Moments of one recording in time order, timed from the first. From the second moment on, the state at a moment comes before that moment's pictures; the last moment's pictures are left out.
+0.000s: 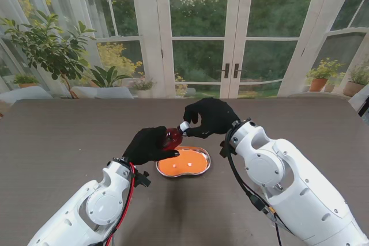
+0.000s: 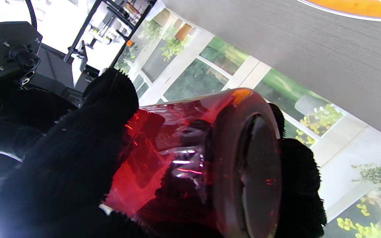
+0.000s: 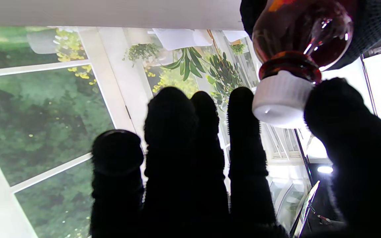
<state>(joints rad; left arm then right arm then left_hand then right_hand) 1.51 -1.17 -1.10 -1.55 0.49 -0.31 0.28 -1.28 -1.10 1.05 -1.70 -0.66 -0.17 0.04 0.79 -0.75 0.61 -0.17 0.83 0.40 0.73 0.56 1.22 0.35 0.41 0.89 0.99 0.44 0.85 0.68 0.52 0.51 1.41 0.72 0.32 -0.81 1.15 -0.35 0.89 -0.10 0.89 0.28 1.02 0.03 0.74 0.70 1.23 0.02 1.03 0.69 0.77 0.19 1.46 0.87</state>
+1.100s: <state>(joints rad) 1.51 -1.17 -1.10 -1.56 0.48 -0.30 0.27 -1.28 -1.12 1.05 -1.66 -0.62 -0.22 -0.03 0.80 -0.75 0.60 -0.17 0.83 0.40 0.73 0.56 1.22 0.35 0.41 0.89 0.99 0.44 0.85 0.68 0.52 0.51 1.41 0.72 0.45 -1.00 1.22 -0.39 0.87 -0.10 0.93 0.19 1.15 0.01 0.75 0.76 1.27 0.01 1.11 0.71 0.82 0.19 1.47 0.85</state>
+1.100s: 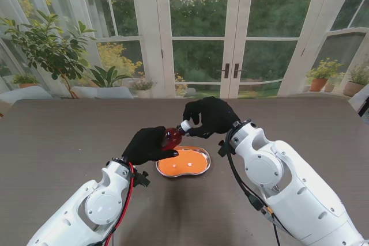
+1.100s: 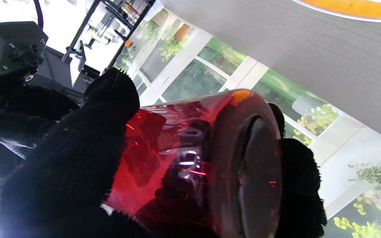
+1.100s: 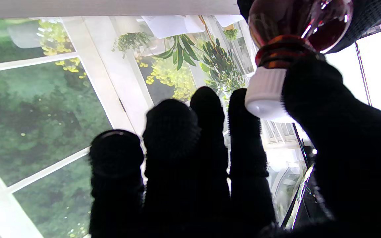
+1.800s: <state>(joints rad) 1.52 -1.17 -1.11 -1.56 0.48 -0.30 0.27 -1.30 -1.12 1.10 -1.67 -0.62 -0.15 -0.03 0.80 -0.75 0.60 -0.17 0.83 0.40 0.73 0.56 1.22 0.35 0.41 0.89 0.99 0.44 0.85 0.68 0.52 0.51 1.41 0.72 0.45 -0.99 1.22 -0.39 0.87 -0.10 0.93 0.19 1.16 0.00 0.75 0.77 1.27 0.01 1.11 0.71 0.82 0.19 1.48 0.85</state>
